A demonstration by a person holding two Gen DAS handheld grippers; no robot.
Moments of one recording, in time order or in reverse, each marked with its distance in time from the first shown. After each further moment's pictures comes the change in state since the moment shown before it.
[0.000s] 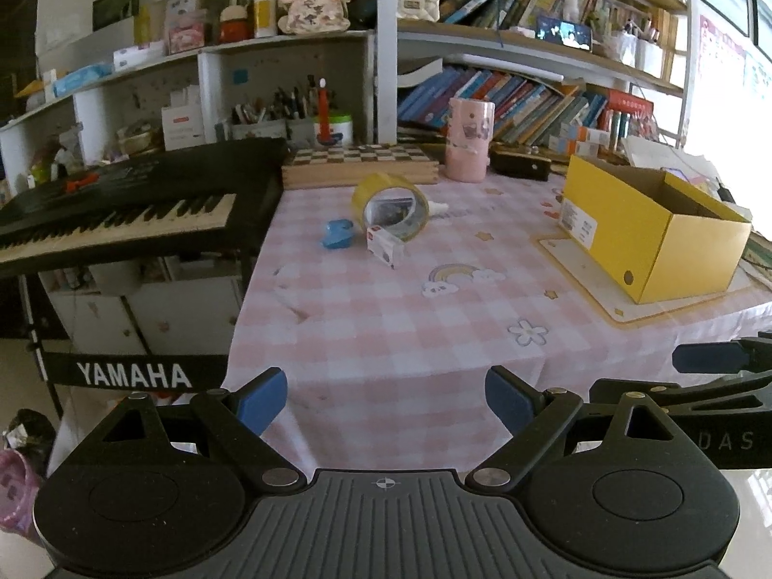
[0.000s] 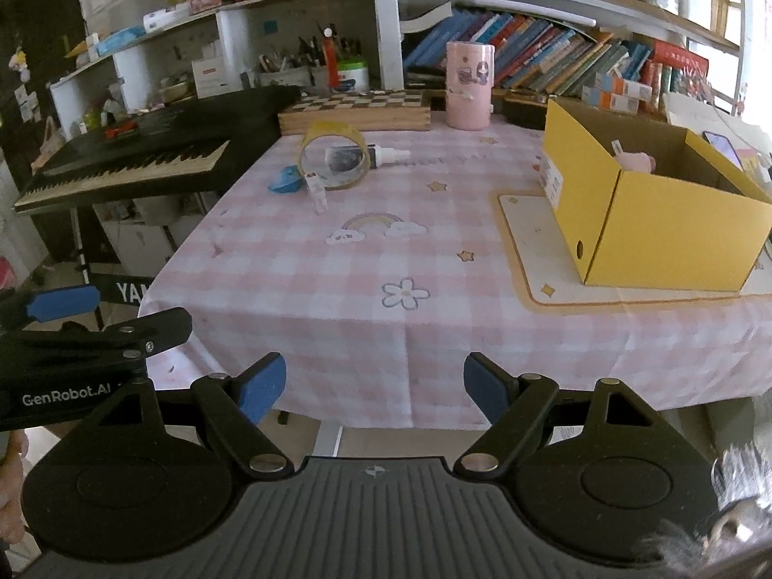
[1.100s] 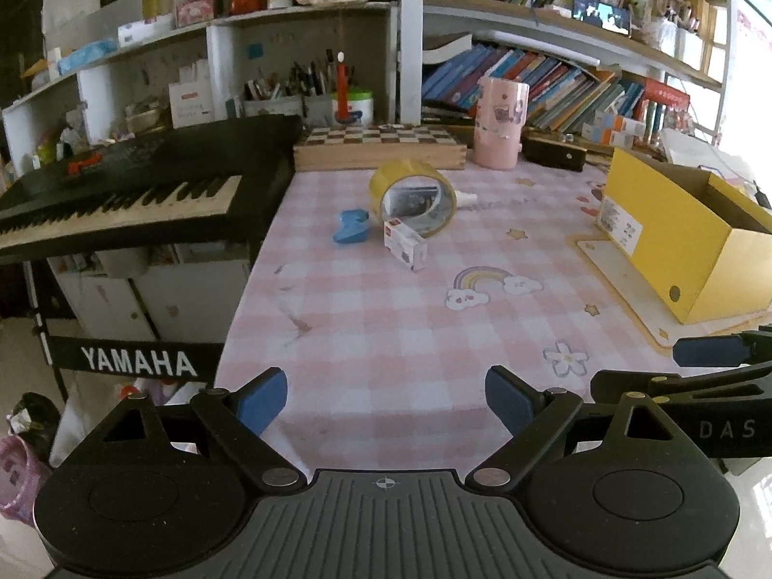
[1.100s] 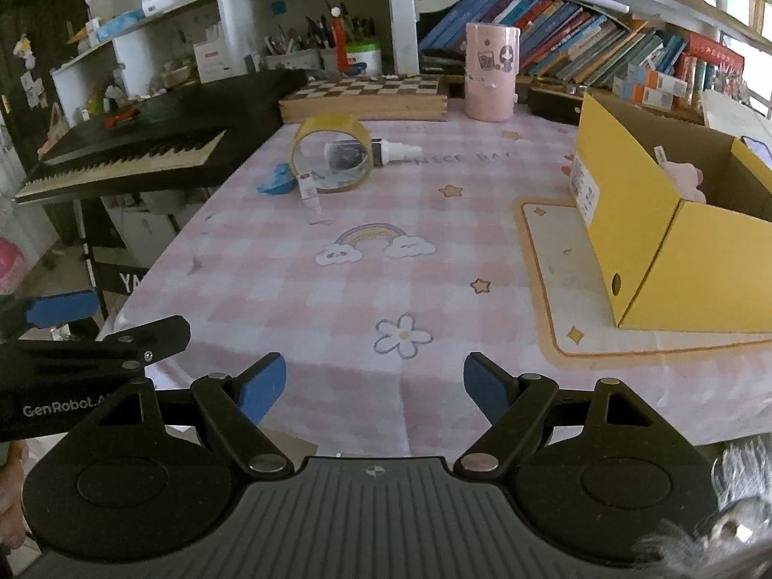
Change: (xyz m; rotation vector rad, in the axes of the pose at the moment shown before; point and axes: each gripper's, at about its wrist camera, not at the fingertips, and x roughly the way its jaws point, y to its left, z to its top) left arm 0.057 -0.002 0.024 -0.039 0.061 0.052; right arm 0.058 -0.020 0.039 -0.025 0.057 0.050
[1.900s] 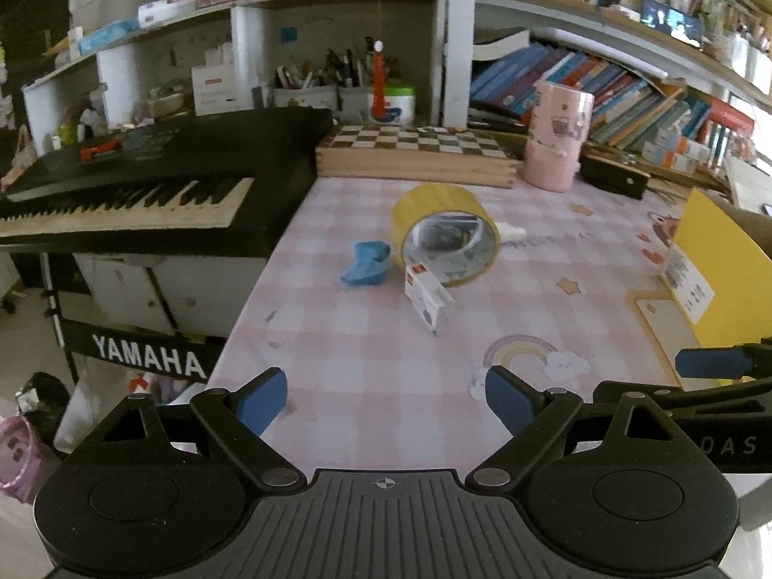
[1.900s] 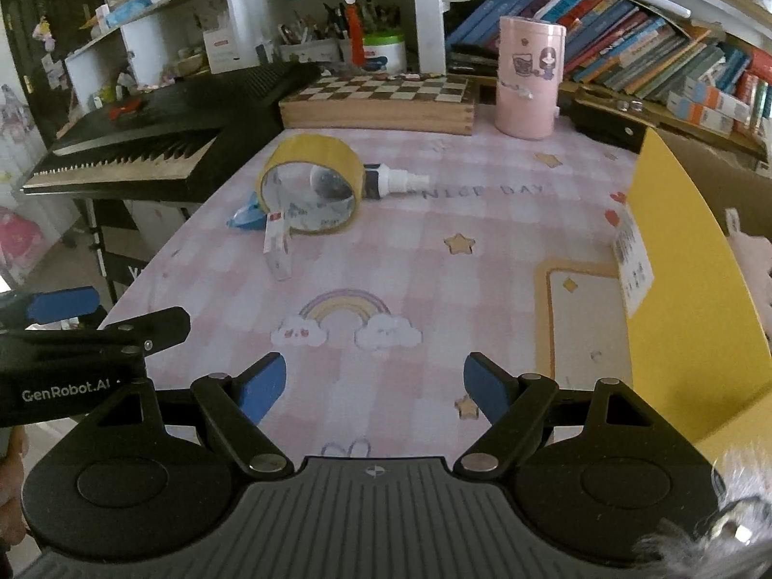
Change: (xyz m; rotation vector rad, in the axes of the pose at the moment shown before) left arm 0.067 -0.011 0.054 -0.094 0.027 0.108; right arm 0.074 -0.040 0.071 -0.071 0.040 0.095
